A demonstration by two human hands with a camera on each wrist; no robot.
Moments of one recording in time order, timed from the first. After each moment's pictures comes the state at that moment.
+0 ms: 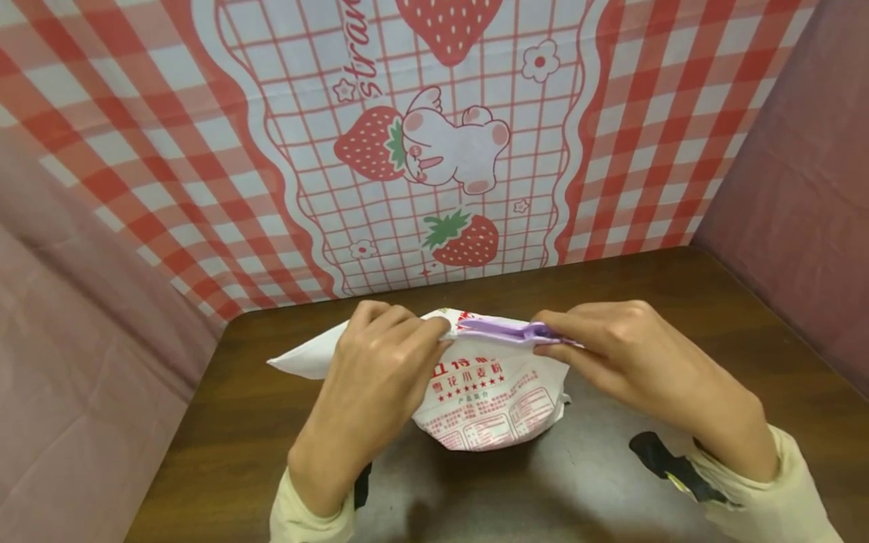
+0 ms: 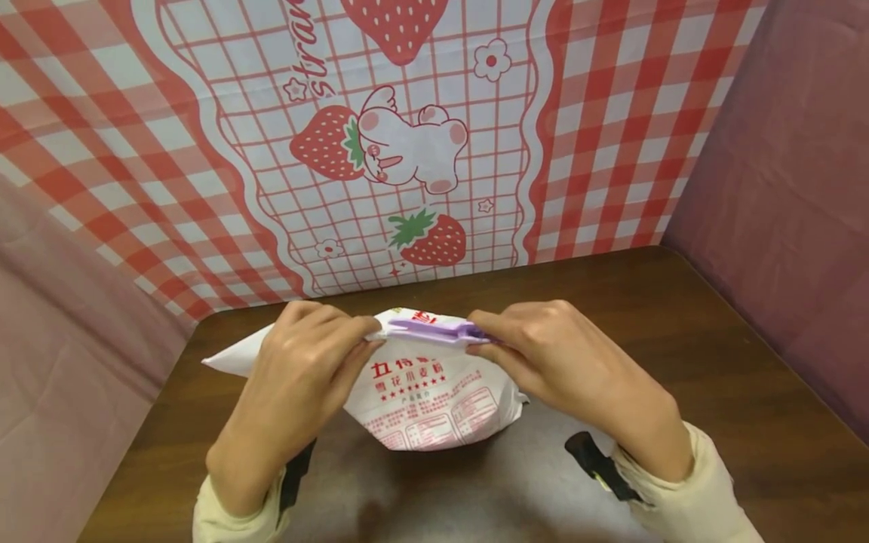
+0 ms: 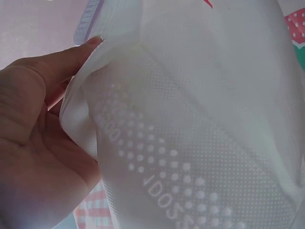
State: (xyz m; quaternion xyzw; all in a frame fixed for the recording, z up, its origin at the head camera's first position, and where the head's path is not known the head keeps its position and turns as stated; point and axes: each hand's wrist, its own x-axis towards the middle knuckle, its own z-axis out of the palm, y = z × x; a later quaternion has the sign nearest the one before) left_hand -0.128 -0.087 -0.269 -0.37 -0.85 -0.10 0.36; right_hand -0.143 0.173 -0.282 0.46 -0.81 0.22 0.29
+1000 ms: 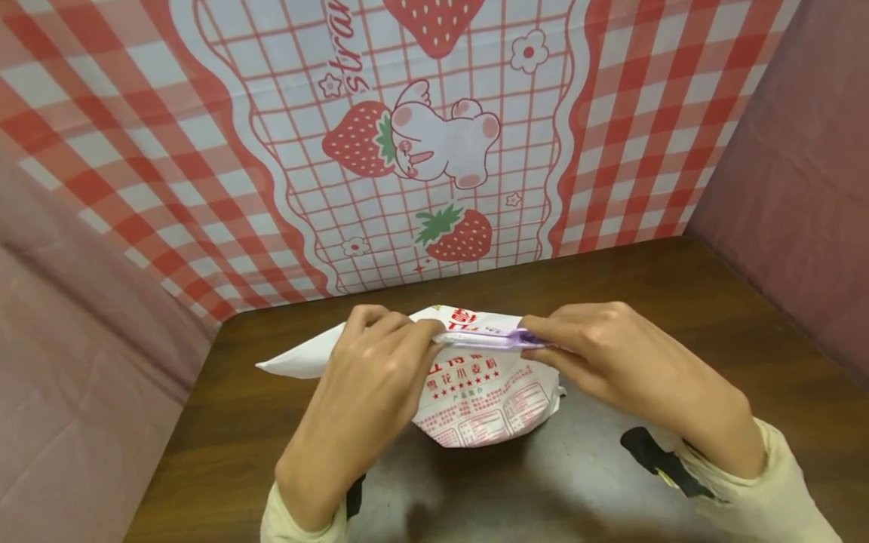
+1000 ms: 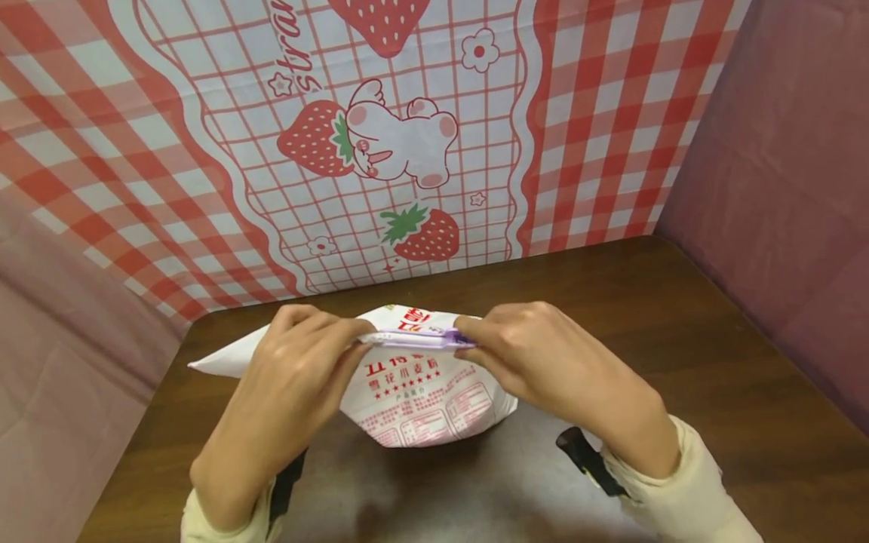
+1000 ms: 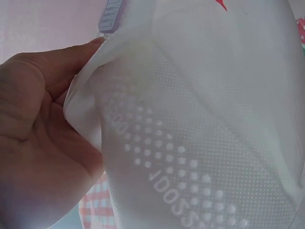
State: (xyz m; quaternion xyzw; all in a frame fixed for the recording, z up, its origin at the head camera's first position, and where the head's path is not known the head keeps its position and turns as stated) left_hand -0.118 -0.082 -0.266 -0.37 -0.86 -0.09 0.34; right_hand -0.139 0.168 -0.290 0.44 -0.83 0.20 0.27
